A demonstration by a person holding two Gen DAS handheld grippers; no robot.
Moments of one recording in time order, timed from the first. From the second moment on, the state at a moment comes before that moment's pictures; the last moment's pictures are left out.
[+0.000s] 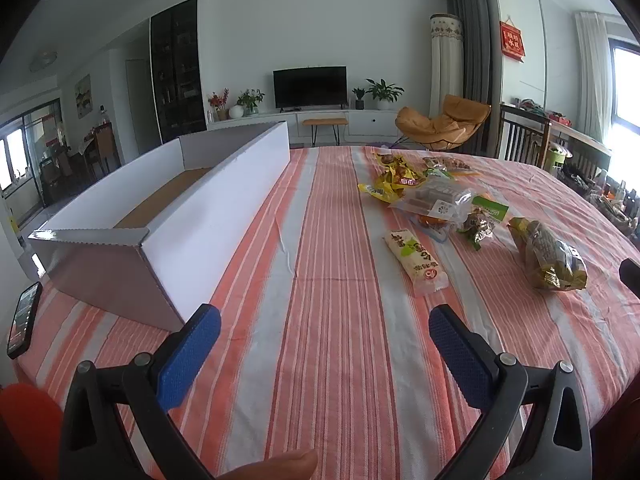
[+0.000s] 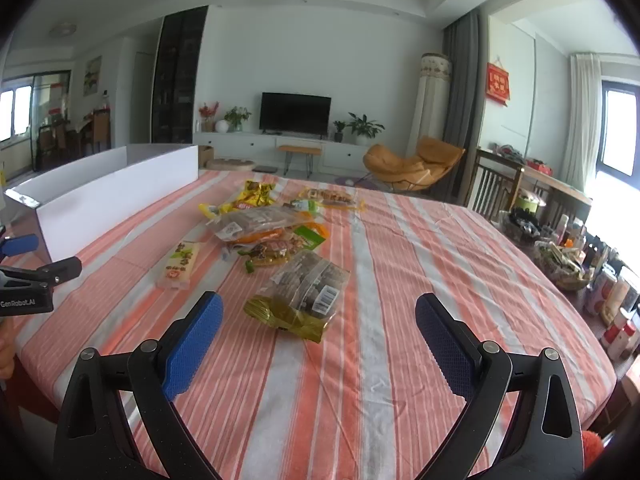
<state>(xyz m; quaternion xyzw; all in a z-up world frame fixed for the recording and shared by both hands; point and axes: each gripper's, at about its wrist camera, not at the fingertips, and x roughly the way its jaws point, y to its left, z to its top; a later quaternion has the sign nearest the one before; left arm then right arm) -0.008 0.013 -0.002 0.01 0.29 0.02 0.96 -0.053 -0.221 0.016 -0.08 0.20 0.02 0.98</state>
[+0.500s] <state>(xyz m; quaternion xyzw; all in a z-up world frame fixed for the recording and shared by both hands) -0.013 0.010 0.000 0.02 0.28 0.02 0.96 -0.055 -0.221 0.017 -0.08 0.20 0.02 0.98</state>
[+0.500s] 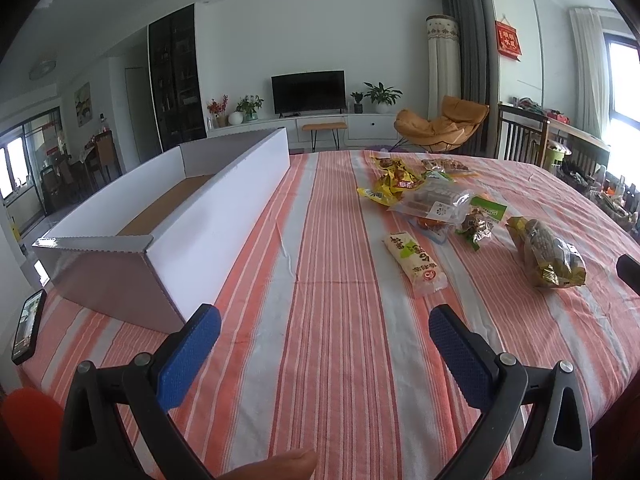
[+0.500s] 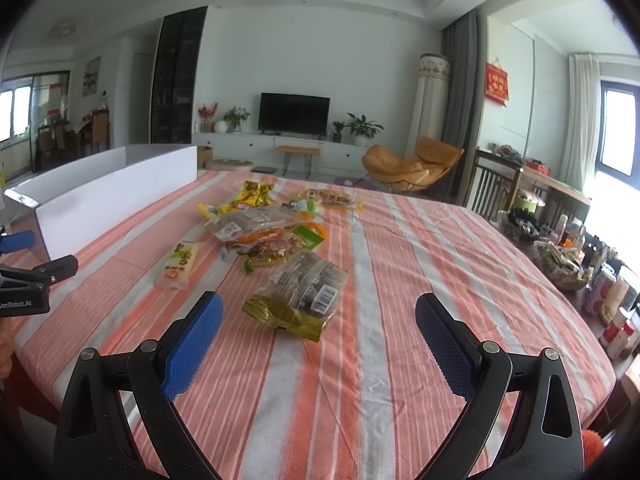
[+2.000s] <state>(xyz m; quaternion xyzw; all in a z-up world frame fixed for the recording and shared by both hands) -0.011 0.008 -0.010 0.03 0.30 0.01 0.95 -0.046 -0.219 0.003 -0.08 0.22 0.02 0.97</state>
